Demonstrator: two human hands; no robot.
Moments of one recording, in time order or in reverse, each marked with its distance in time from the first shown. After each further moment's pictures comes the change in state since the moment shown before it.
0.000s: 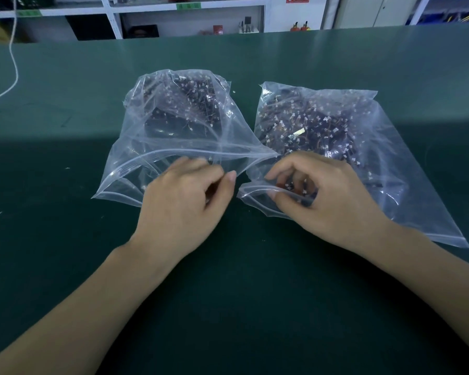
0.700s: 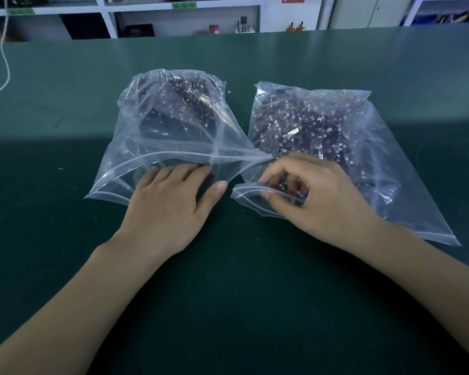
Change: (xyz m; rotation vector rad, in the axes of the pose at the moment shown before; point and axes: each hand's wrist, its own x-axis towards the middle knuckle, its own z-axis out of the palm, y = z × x) left_hand 0.003 -0.013 -0.004 0.275 -0.496 -0.176; right_hand 0.000 0.003 0.002 -0.023 -0.045 0.032
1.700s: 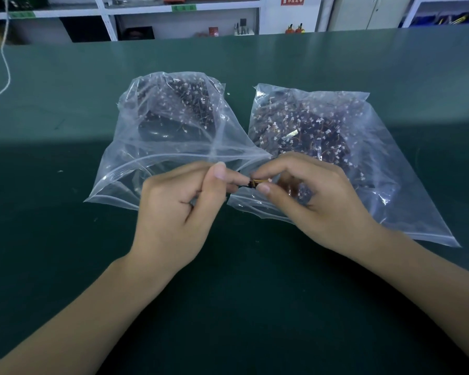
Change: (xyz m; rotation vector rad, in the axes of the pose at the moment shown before) left_hand -0.020 0.027 -0.003 -0.830 0.607 0.349; right_hand 0.000 -0.007 0.004 0.199 0.087 -0.144
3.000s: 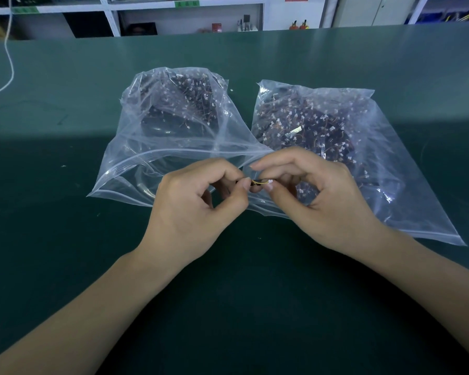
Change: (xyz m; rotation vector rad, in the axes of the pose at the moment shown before) left_hand 0.003 -0.001 0.008 0.012 -0.107 -0.077; right_hand 0.000 -0.008 0.003 0.153 -0.003 0.075
